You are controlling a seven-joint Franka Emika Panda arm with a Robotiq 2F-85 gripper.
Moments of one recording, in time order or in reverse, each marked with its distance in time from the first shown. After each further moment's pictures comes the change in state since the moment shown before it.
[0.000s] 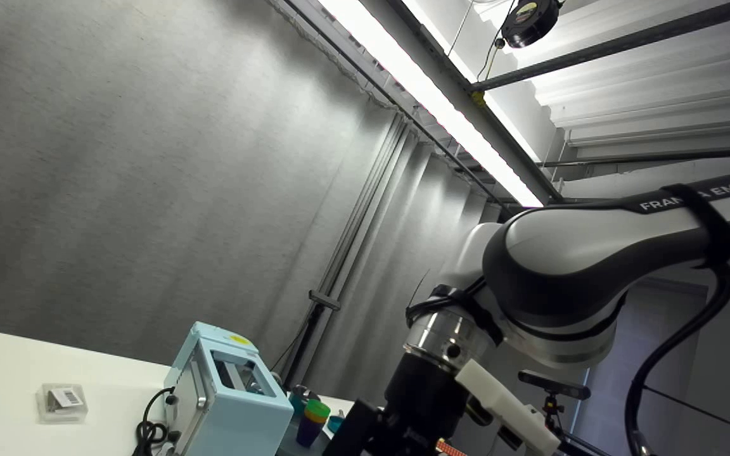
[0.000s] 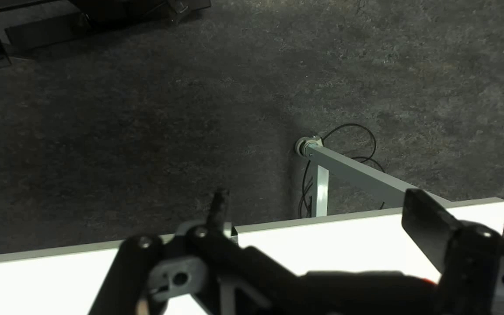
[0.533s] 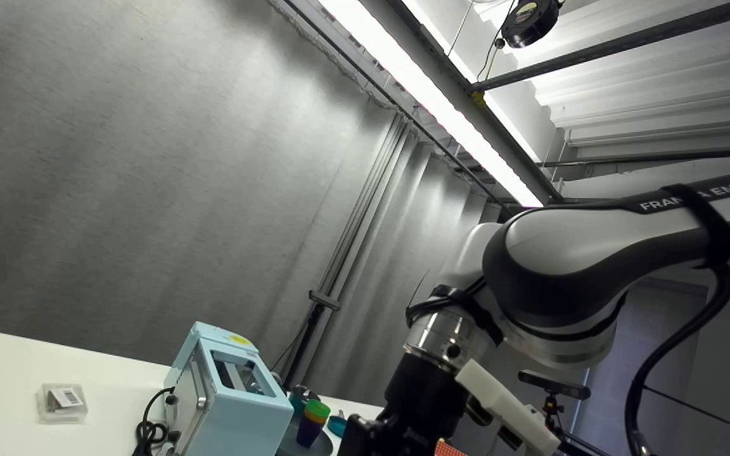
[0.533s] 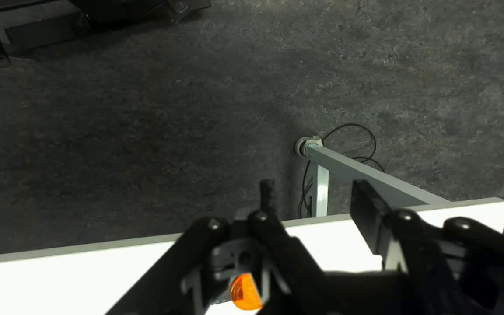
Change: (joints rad) arm 0.000 0.000 0.000 0.000 0.000 0.000 0.000
